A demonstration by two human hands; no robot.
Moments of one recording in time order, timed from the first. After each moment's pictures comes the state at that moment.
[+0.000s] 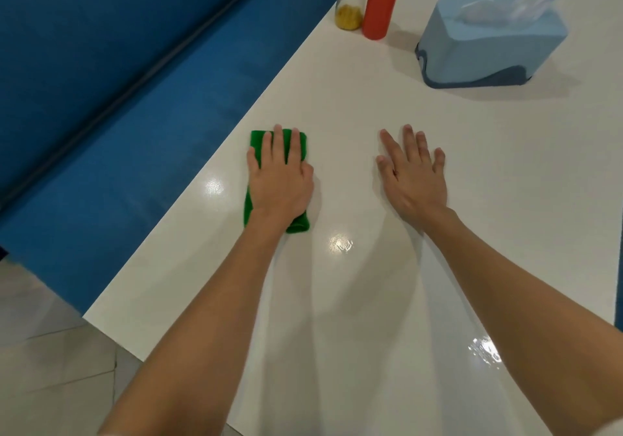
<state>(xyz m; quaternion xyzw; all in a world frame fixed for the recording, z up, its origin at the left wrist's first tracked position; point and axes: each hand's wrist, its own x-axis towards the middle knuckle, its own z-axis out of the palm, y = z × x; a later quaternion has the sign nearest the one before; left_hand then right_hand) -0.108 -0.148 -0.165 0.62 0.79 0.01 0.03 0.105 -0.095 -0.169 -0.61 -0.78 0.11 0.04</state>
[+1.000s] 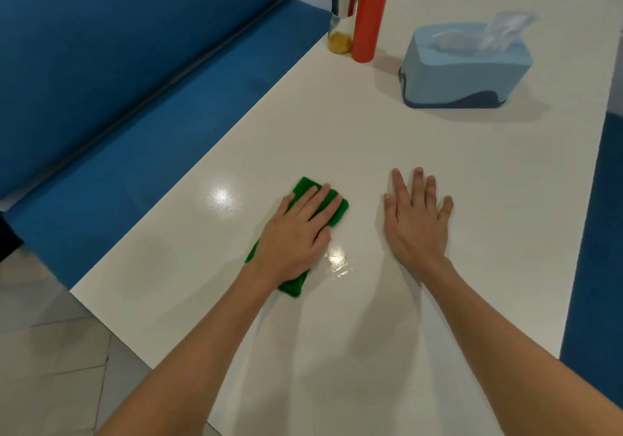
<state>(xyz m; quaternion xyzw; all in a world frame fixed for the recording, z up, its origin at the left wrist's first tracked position) -0.045 -0.218 -0.157 0.76 0.64 0.06 0.10 0.160 -0.139 -0.169 -0.65 -0.75 0.12 0.05</state>
